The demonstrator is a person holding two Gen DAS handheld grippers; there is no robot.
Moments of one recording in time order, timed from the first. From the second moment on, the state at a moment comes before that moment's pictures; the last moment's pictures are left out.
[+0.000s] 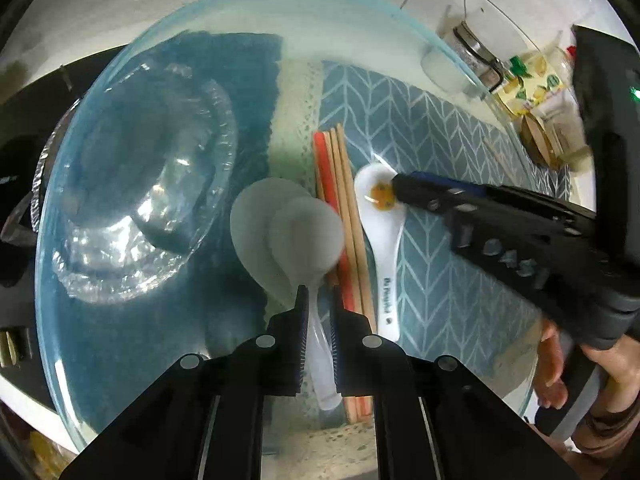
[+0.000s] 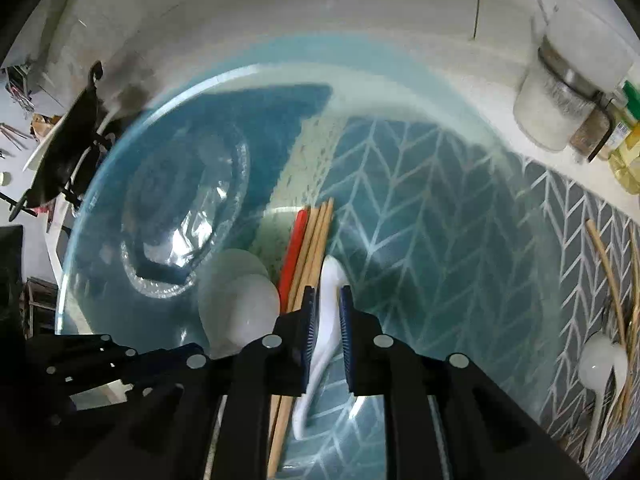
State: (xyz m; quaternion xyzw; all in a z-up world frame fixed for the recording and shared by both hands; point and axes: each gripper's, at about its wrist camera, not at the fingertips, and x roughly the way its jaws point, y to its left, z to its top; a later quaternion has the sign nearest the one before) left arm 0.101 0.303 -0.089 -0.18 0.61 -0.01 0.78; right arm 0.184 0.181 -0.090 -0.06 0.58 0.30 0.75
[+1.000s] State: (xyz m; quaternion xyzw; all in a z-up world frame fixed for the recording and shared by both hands) left arm 0.105 0.041 -0.085 -0.21 0.54 -0.03 0.82; right arm 0.197 -0.147 -0.122 -0.13 0.39 0.38 0.83
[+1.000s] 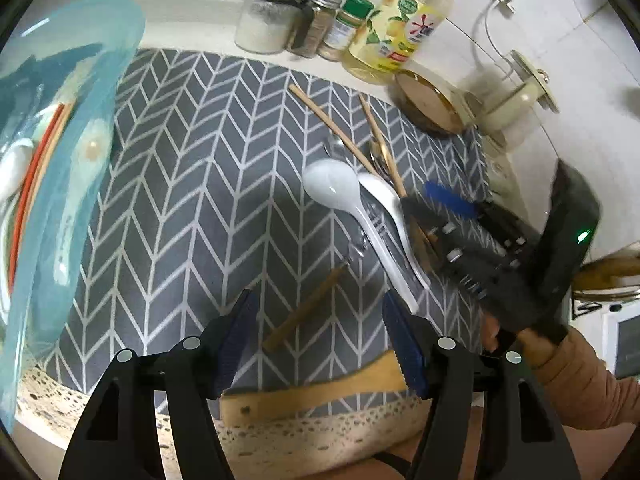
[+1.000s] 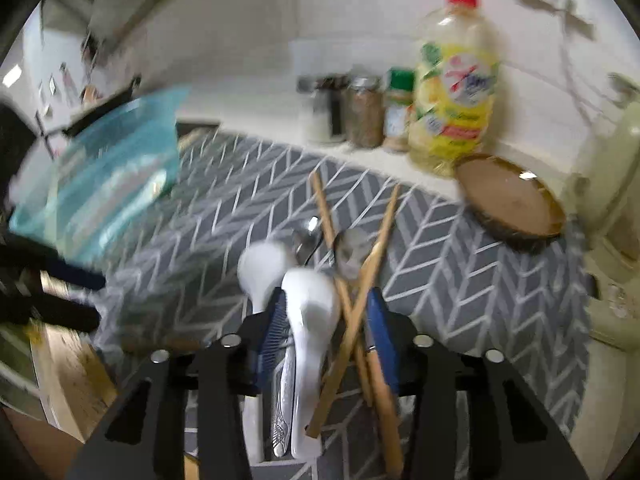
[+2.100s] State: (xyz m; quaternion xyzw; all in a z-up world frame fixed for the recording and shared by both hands) left arm 0.195 -0.010 -0.119 -0.26 0.54 -0.01 0.80; right arm 0.238 -0.238 -0.142 0.08 0.44 0.35 0.82
